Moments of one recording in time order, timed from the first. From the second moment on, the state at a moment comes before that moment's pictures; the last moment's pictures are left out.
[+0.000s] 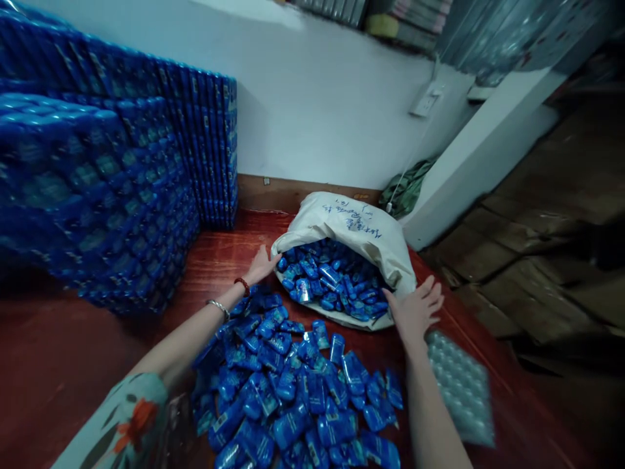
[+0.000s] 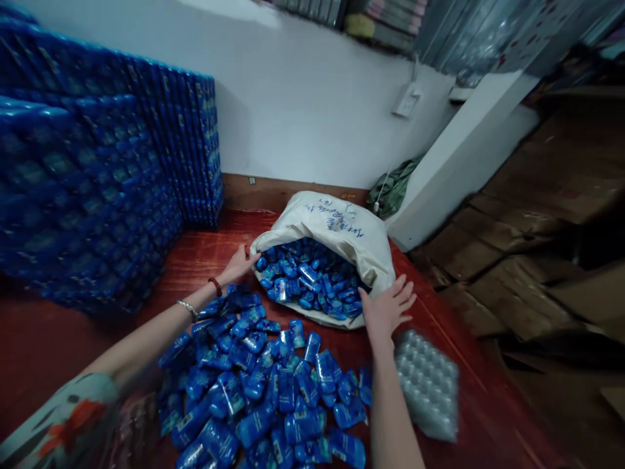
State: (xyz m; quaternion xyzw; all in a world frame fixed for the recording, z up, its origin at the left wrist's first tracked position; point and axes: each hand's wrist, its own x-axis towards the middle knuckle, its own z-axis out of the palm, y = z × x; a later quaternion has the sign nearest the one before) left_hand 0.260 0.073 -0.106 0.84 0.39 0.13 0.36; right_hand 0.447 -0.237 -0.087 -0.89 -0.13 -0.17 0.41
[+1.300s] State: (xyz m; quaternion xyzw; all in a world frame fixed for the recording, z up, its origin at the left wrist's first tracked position) left_hand -0.052 -0.023 -0.092 0.94 0.26 0.05 0.22; right_hand 0.253 -0.394 -0.187 -0.89 -0.21 0.04 0.41
